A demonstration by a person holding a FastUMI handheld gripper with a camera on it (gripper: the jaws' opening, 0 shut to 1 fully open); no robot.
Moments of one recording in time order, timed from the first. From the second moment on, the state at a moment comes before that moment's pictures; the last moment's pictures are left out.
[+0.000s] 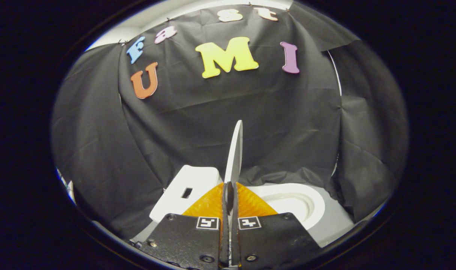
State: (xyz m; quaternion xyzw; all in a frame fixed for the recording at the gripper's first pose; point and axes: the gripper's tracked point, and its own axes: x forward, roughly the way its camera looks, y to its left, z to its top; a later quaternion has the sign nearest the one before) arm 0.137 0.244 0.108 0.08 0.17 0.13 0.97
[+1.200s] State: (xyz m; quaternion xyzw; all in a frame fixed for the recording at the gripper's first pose) arm 0.125 0.367 0.110 -0.07 0.14 0.16 0.98
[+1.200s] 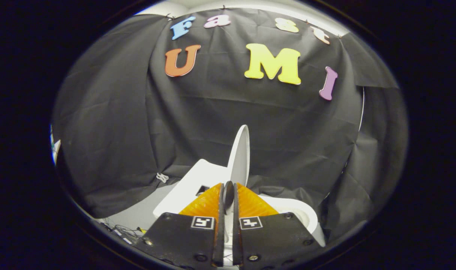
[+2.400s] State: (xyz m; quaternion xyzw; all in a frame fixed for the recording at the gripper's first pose) arm 0.041 0.112 0.115 0.04 -0.06 0.10 0.99
